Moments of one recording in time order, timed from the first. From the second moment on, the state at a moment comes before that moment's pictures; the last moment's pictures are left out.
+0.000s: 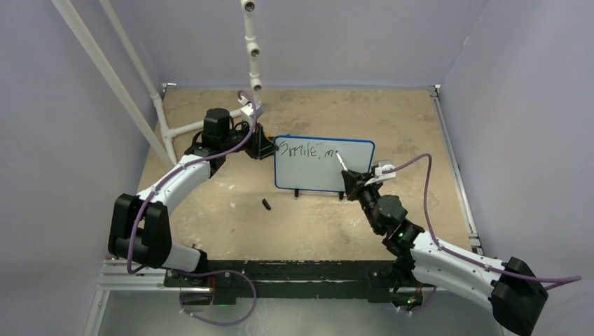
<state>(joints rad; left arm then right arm) -0.28 1.43 0.96 0.04 0.72 -0.09 0.83 0.77 0.23 0.56 0.53 0.30</state>
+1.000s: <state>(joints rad) -0.28 1.43 0.96 0.03 0.72 -0.09 0.83 0.76 0.23 0.49 0.51 0.39</state>
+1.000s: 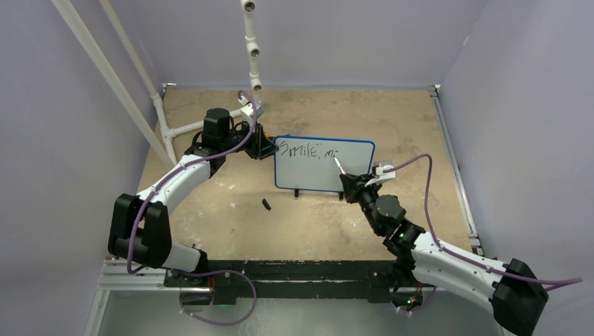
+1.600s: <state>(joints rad) -0.28 1.43 0.96 0.04 0.72 -0.09 0.83 0.74 0.23 0.46 0.53 0.39</state>
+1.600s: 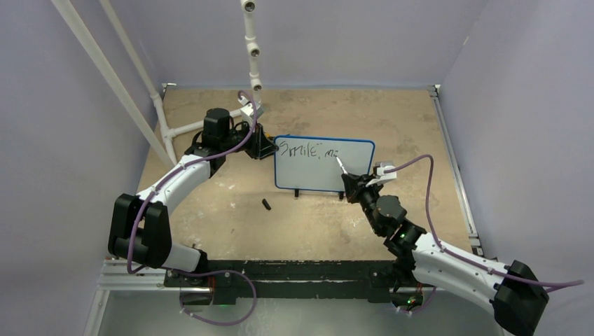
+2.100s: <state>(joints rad) -0.28 1.43 0.96 0.03 0.72 -0.09 0.83 0.77 0.25 0.53 0.56 0.34</state>
